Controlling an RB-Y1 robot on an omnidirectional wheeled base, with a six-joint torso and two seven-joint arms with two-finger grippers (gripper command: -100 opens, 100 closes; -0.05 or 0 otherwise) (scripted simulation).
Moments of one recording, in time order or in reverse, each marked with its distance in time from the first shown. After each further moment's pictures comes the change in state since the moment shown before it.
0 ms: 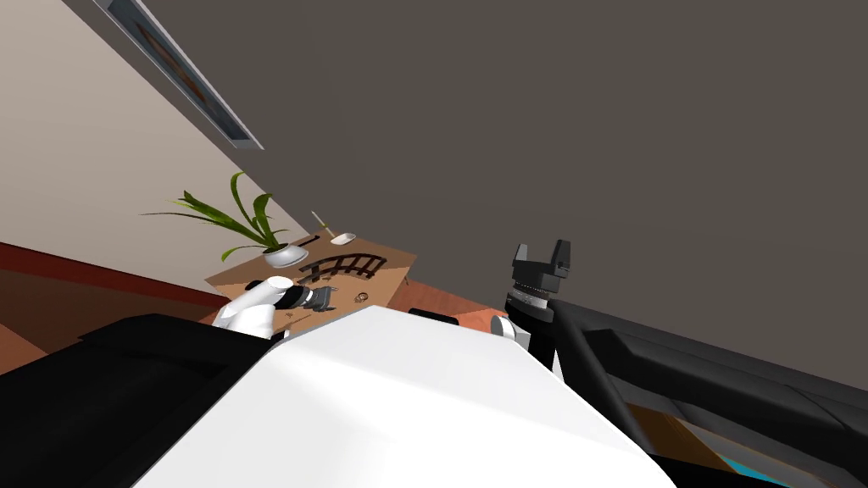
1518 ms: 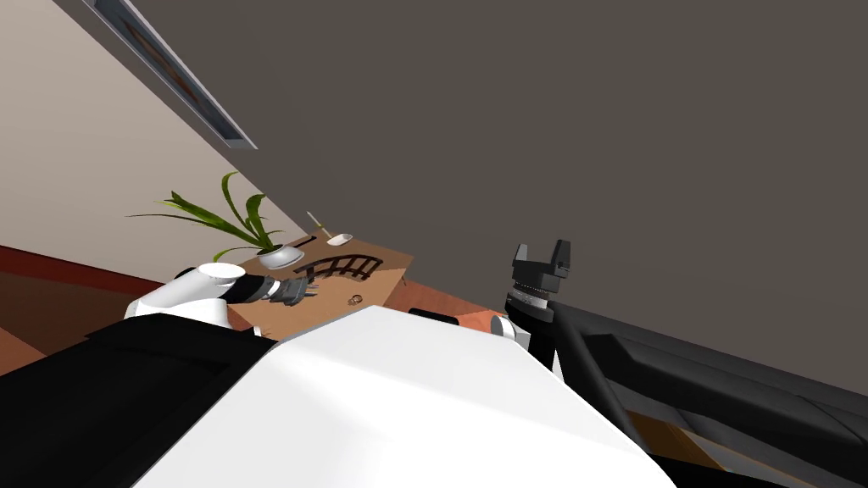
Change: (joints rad) left arm 0.021 0.159 0.146 -0.064 0.103 0.221 -0.060; right arm 0.000 0.000 0.000 0.000 0.000 0.000 0.000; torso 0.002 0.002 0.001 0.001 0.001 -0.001
